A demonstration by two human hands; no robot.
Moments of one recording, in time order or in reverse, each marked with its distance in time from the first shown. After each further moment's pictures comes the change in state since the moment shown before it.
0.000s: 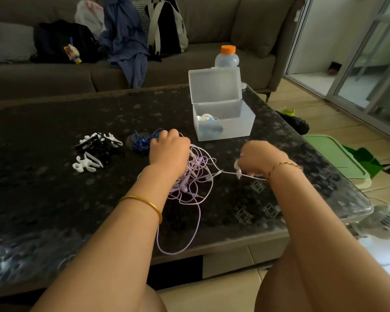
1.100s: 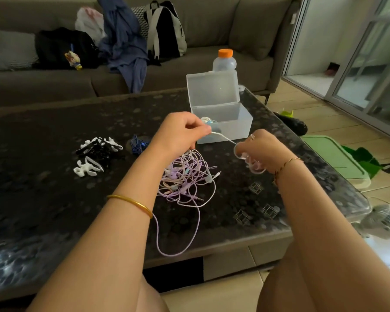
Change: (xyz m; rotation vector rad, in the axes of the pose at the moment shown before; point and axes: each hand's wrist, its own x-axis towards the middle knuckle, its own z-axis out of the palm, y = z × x) left_hand 0.000 0.003 -0.037 -0.977 0.113 0.102; right_hand -0.010 0.007 -0.015 0.684 0.080 0.106
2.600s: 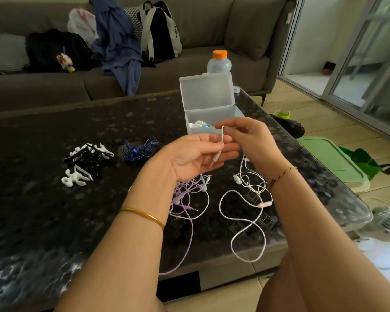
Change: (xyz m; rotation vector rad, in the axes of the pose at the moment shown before) left_hand 0.007 0.013 0.029 -0.814 -0.464 -0.450; right_hand 0.019 0.004 0.007 0.489 0.048 -0.561
